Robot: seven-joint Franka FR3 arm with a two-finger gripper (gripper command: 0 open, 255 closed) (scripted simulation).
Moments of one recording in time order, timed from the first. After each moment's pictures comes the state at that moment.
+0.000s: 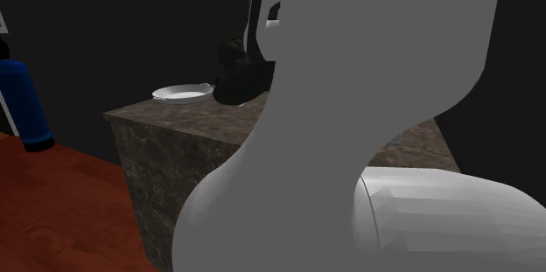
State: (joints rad) arm 0.00 0.16 0.07 -2.09 -0.05 2.31 0.49
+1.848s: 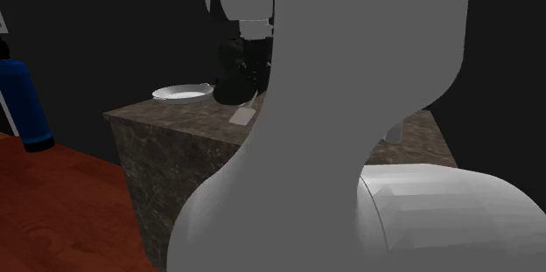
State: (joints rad) arm 0.12 0.24 0.15 -1.72 -0.08 2.01 0.67
